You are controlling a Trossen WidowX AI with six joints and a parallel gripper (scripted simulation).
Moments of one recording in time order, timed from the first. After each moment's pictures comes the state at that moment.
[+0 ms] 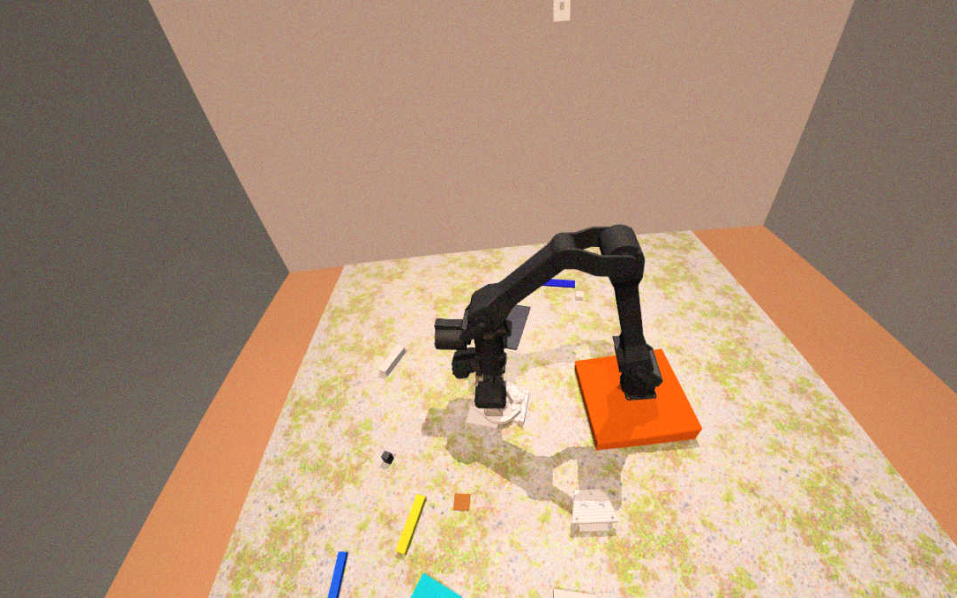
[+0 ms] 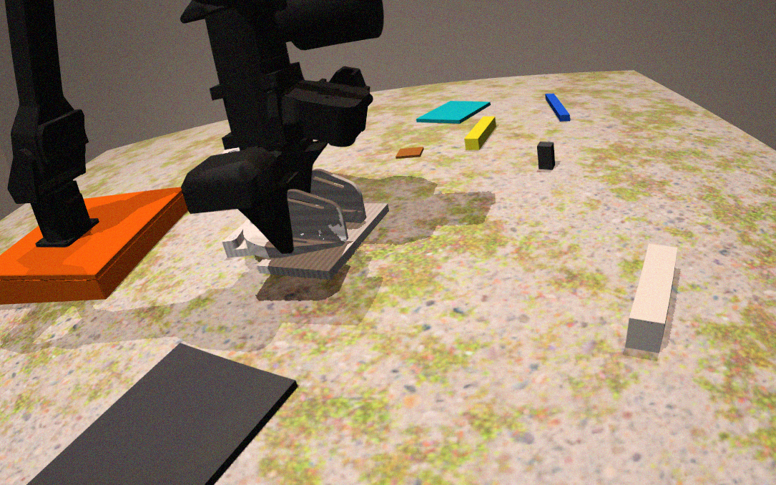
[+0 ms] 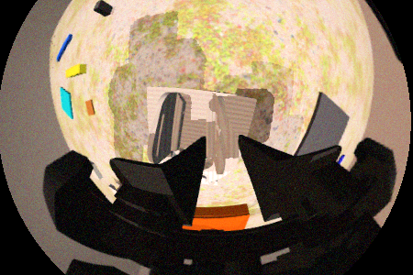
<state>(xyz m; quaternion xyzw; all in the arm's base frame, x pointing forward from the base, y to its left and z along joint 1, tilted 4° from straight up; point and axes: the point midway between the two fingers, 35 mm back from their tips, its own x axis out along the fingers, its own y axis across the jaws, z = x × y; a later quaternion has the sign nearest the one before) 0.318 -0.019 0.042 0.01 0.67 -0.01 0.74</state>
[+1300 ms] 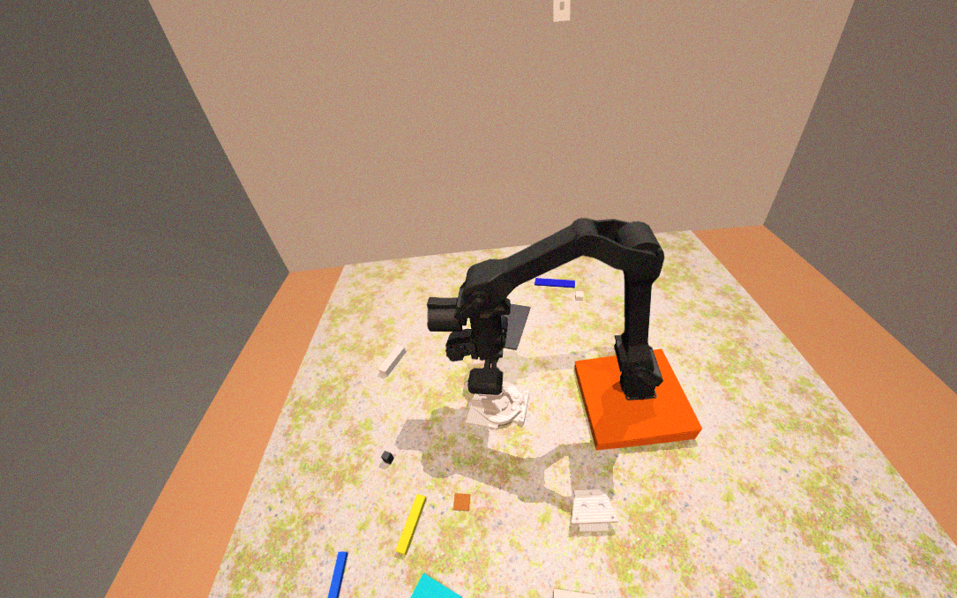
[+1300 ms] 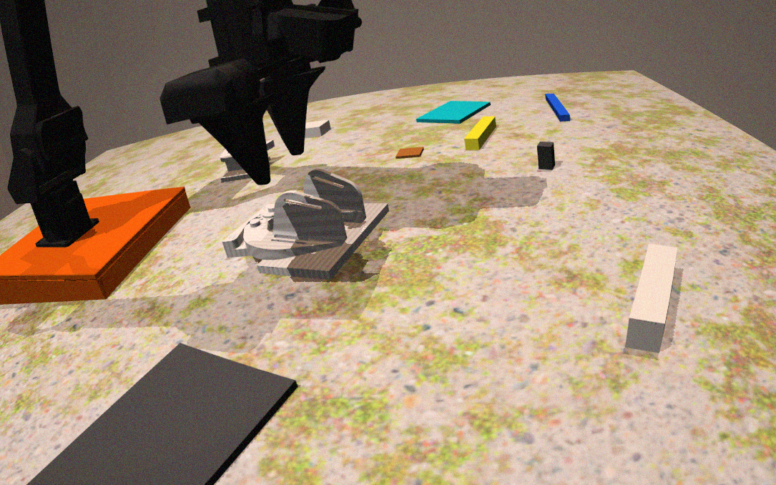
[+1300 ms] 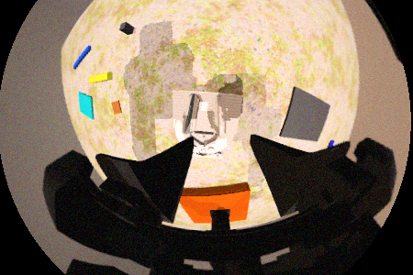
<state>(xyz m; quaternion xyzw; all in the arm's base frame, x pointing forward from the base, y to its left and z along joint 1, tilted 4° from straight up) 0.313 -0.011 0.106 0.03 0.67 -0.02 0.74</state>
